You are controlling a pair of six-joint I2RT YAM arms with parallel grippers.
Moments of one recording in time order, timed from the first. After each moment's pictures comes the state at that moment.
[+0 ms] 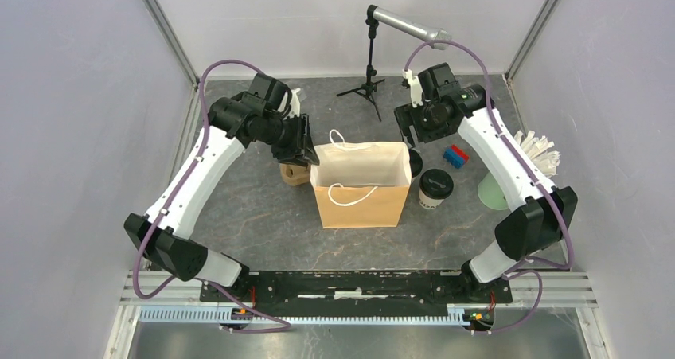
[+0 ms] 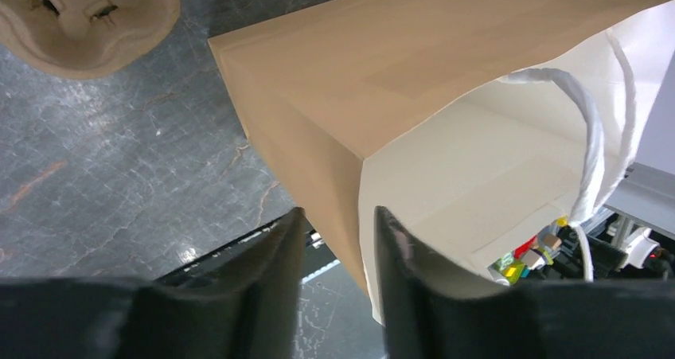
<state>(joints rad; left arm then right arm) -0.47 1.45 1.64 -1.21 0.35 -0.46 0.37 1.59 1.64 -1.09 -0.01 0.02</state>
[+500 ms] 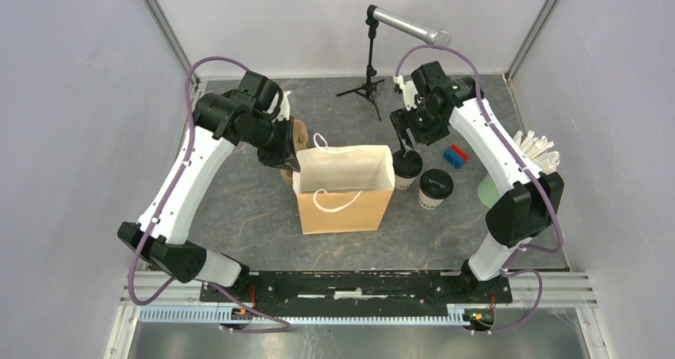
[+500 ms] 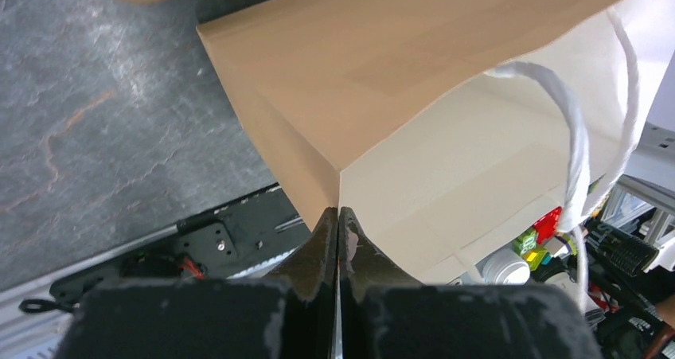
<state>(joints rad) -0.46 1.45 1.76 -1.40 0.29 -0.42 0.37 1.69 1.72 -1.20 -0.07 -0.05</state>
